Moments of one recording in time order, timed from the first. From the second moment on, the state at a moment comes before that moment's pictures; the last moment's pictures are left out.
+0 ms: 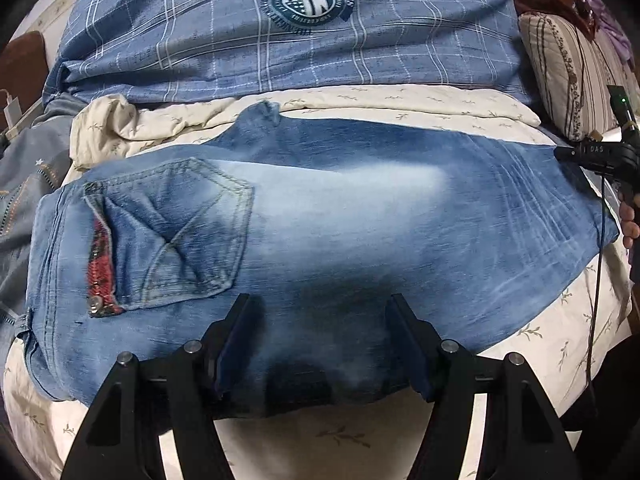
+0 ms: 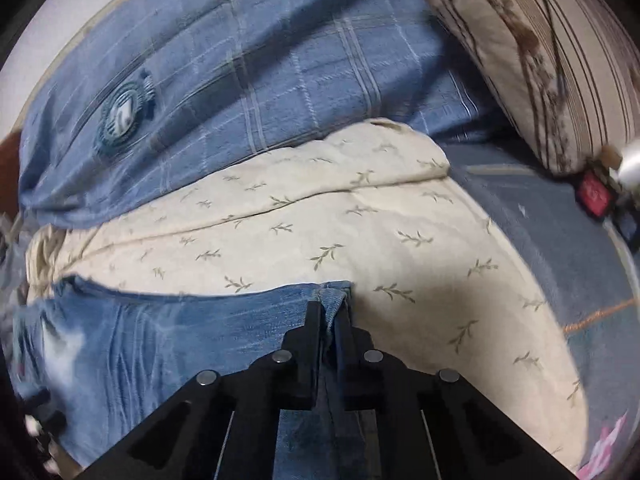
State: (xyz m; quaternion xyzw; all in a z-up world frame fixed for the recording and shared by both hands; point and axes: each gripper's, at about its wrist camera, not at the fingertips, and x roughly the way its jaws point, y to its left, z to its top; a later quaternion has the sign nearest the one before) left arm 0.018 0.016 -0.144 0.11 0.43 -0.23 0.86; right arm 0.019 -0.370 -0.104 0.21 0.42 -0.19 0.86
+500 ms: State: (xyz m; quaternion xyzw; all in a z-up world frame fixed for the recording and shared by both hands) left arm 0.017 0.068 -0.121 0.05 0.40 -0.24 0.88; right arm 0.044 -0.311 -0.053 0.15 0.32 -0.30 0.89
